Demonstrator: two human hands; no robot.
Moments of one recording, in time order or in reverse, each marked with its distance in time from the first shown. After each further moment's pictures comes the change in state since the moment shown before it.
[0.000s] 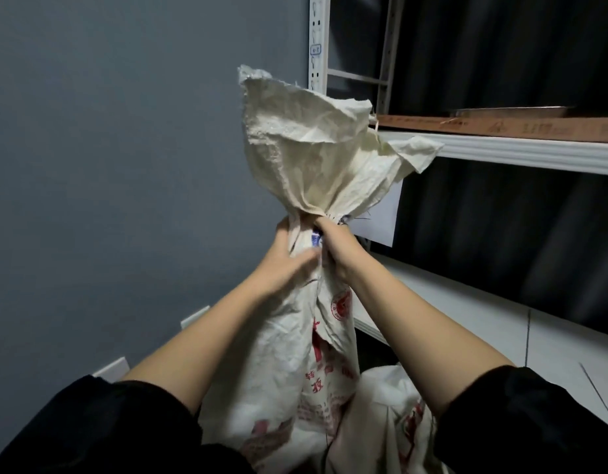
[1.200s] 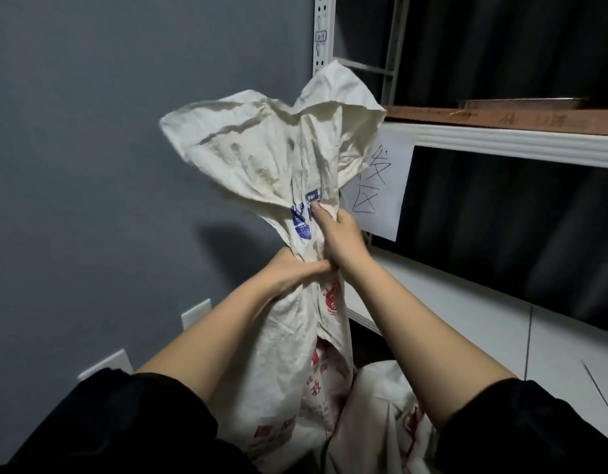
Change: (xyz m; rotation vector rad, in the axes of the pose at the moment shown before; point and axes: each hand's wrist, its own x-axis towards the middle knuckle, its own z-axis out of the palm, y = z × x) left_hand 0.002 -0.021 0.010 -0.195 -0.103 -0.102; right_hand -0.006 -0.001 0.004 -0.262 0.128 -0.172
